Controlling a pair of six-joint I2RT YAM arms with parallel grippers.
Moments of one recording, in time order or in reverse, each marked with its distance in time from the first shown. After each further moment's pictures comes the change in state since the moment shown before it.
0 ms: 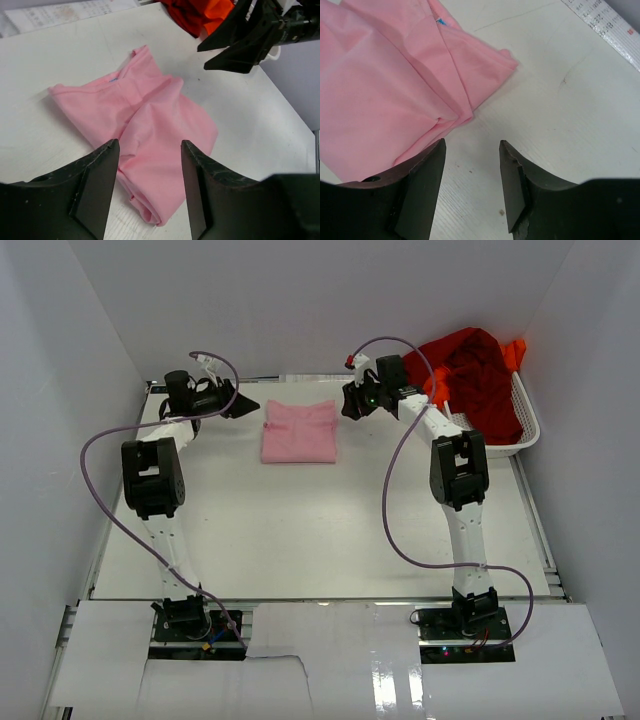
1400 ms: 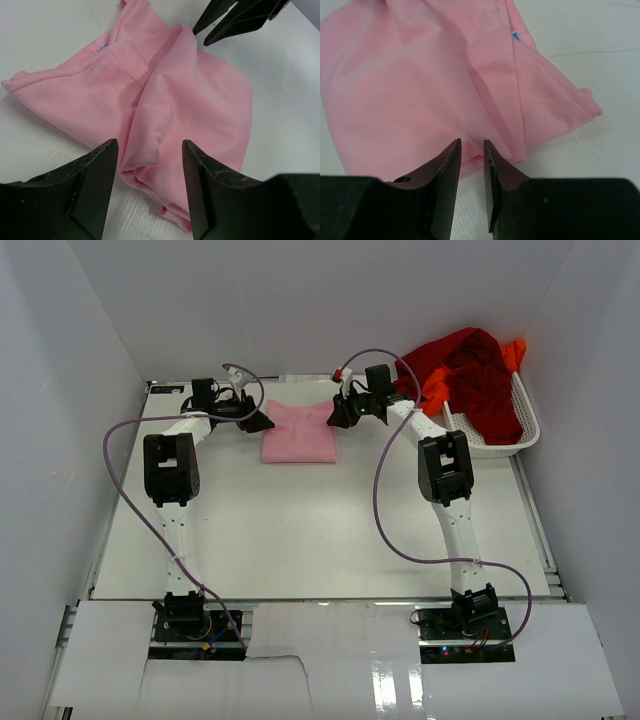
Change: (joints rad) left arm -0.076 0.225 0.264 -0.389 0.082 0.462; right arm 0.021 0.156 0.118 0.015 -0.293 -0.113
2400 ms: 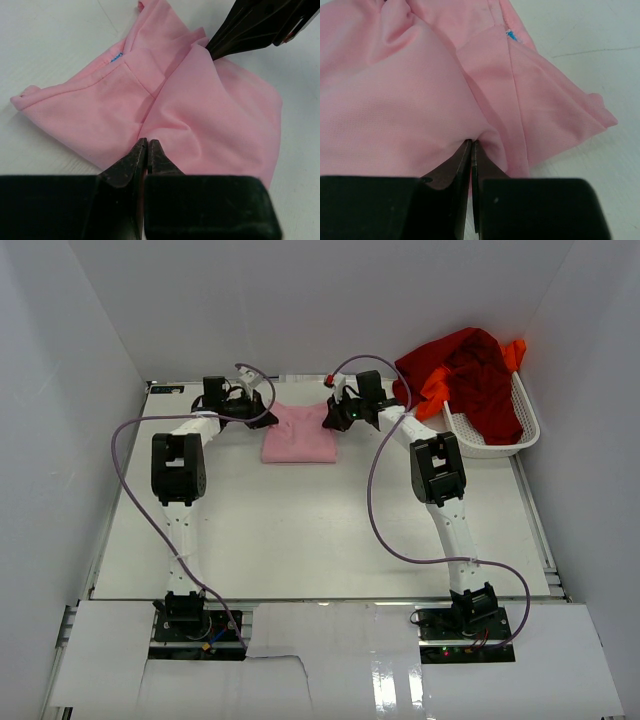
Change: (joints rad) left arm -0.047 0.018 0.024 0.034 -0.130 0.006; right arm 0.035 0.059 0.016 0.070 0.081 0.049
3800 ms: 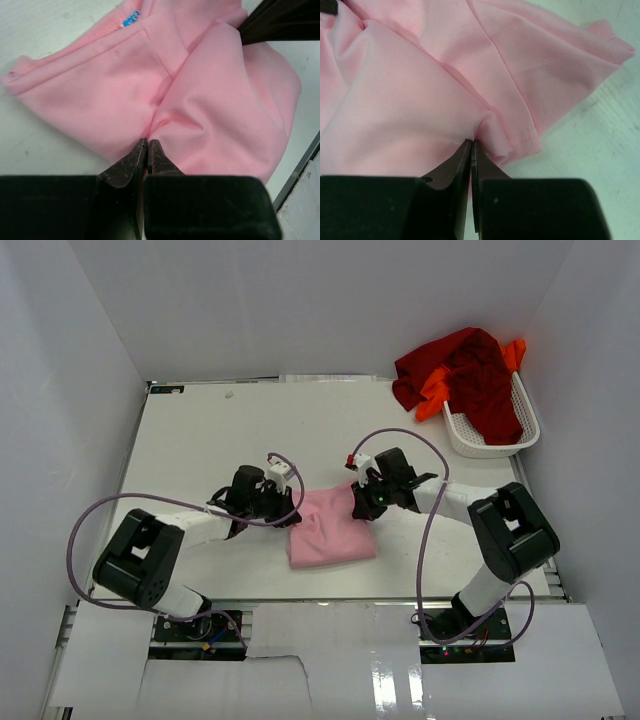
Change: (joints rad) left arm -0.436 -0.931 -1.283 0.267 -0.525 -0.353; right arm 0.162 -0.921 -1.317 0.105 0.231 0.196
